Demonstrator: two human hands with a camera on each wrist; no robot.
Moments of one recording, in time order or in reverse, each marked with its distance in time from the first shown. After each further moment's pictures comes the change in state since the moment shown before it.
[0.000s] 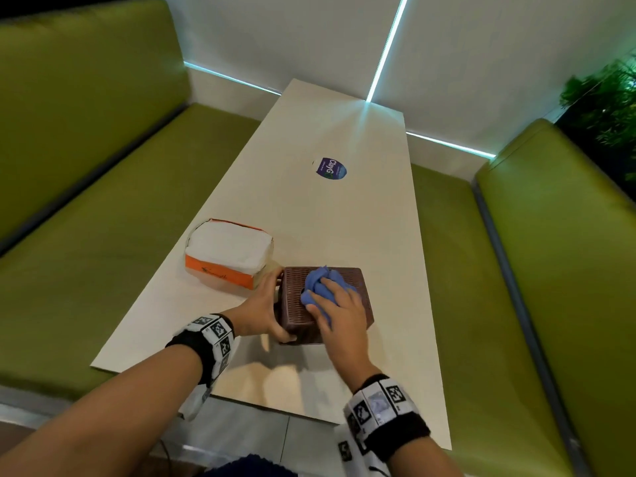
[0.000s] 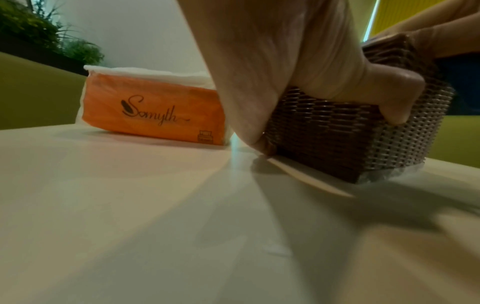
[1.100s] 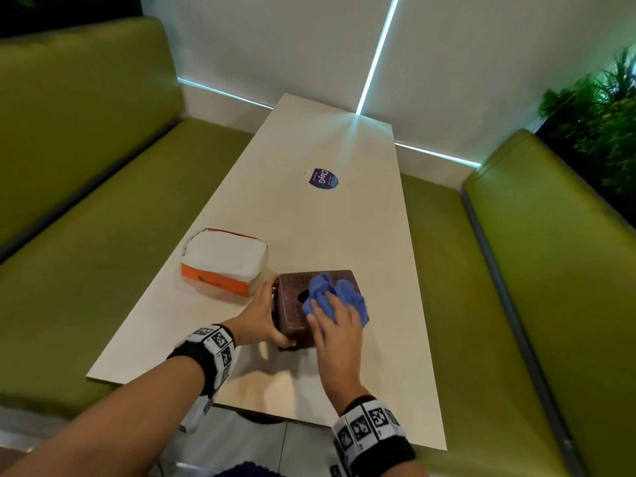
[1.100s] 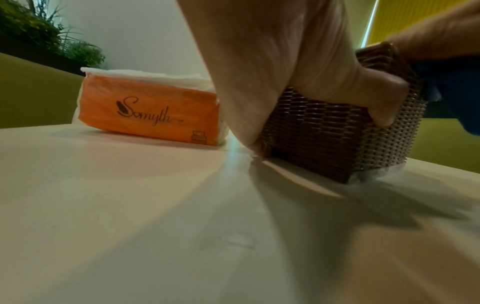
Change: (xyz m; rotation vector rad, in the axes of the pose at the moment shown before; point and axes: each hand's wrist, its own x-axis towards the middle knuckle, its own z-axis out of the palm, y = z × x) left_hand -0.011 0.017 0.003 -0.001 0.051 -0.073; right_hand -0.021 -0.012 0.012 -0.054 0.178 0.104
